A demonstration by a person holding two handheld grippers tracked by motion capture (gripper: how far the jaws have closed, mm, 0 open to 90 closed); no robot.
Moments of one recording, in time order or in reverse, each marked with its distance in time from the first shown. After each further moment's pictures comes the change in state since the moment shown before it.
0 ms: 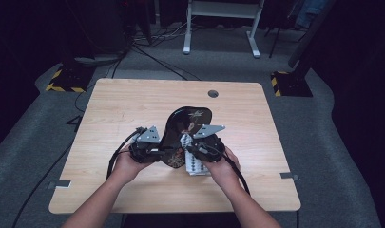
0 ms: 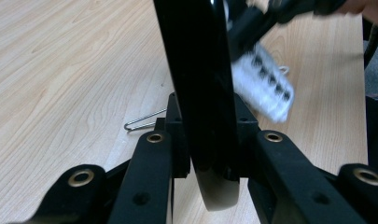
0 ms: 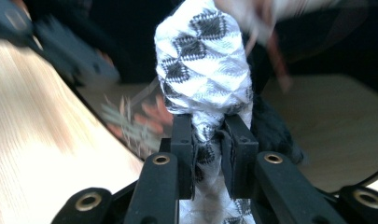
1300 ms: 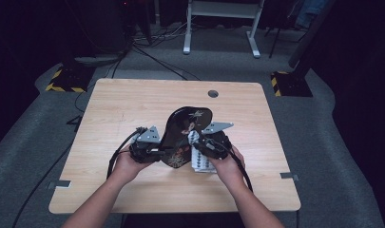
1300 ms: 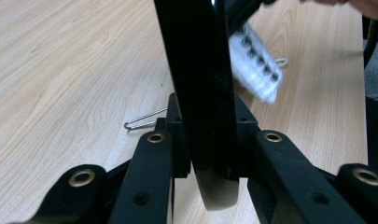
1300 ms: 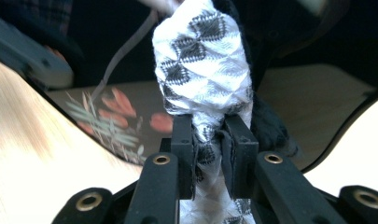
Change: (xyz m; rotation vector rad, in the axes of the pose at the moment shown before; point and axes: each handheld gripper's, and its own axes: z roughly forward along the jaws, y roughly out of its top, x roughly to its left) left arm 0.000 0.000 0.001 0.000 -0.002 -0.003; right arm -0.021 -0.007 -0.007 -0.011 -0.031 0.061
